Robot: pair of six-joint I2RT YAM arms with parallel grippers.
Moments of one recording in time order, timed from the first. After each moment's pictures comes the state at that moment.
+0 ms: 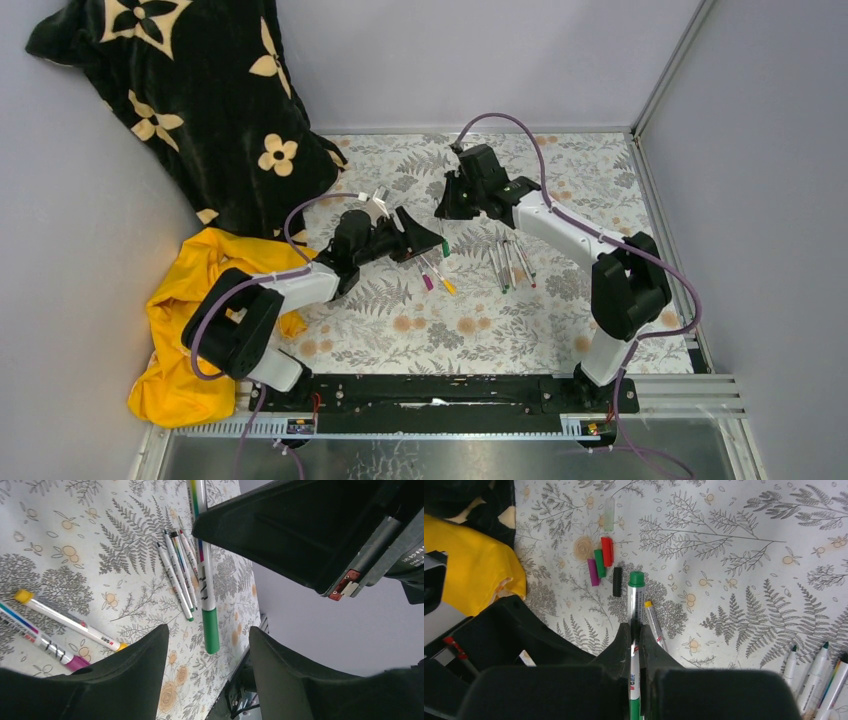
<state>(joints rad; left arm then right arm) -0.49 1.48 0.60 0.61 0.46 -1.03 0.60 1.76 1.41 -0.39 -0.12 0.50</state>
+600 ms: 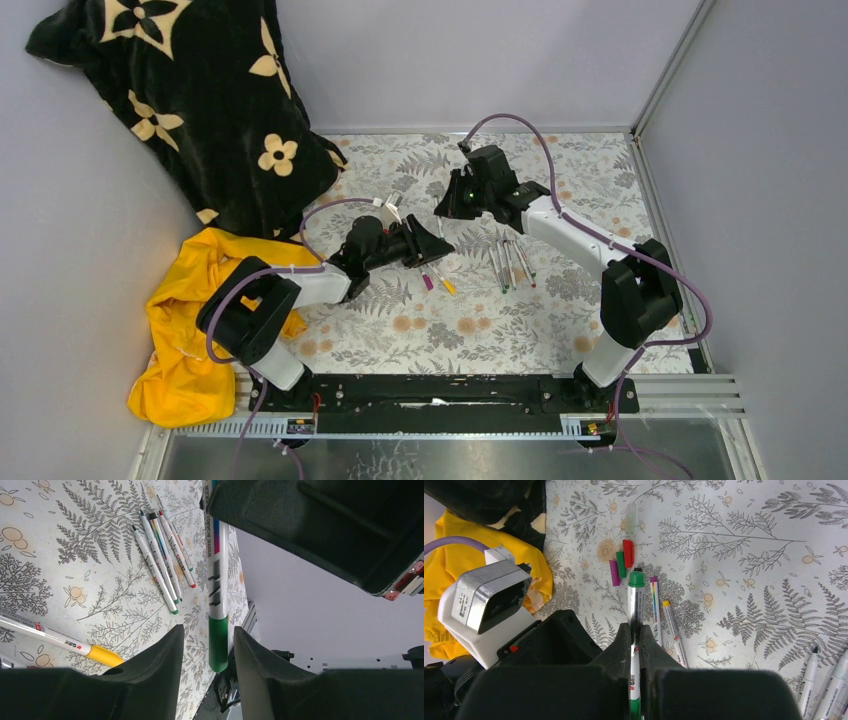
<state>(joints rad) -0.56 1.59 0.59 0.77 0.48 -1.11 0.59 1.69 1.33 -0.31 -0.19 0.57</state>
